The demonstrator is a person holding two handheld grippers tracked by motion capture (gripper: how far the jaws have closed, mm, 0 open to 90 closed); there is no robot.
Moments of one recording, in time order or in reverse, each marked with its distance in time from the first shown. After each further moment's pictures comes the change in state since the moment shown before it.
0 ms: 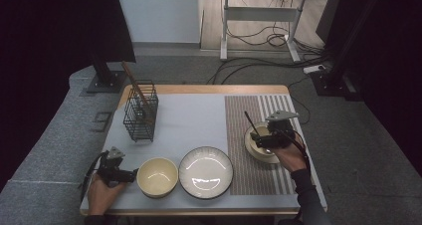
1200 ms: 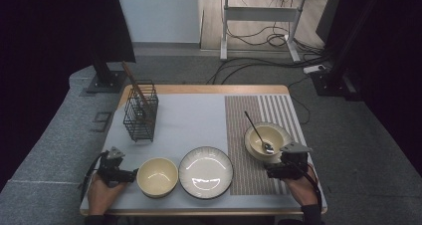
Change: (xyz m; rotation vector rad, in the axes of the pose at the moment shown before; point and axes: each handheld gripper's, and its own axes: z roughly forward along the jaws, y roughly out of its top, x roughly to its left) left arm 0.000 0.000 0.000 -0.001 -0.001 -0.002; right arm 0.010 -0.097 -0.017 0.044 -0.092 0.085
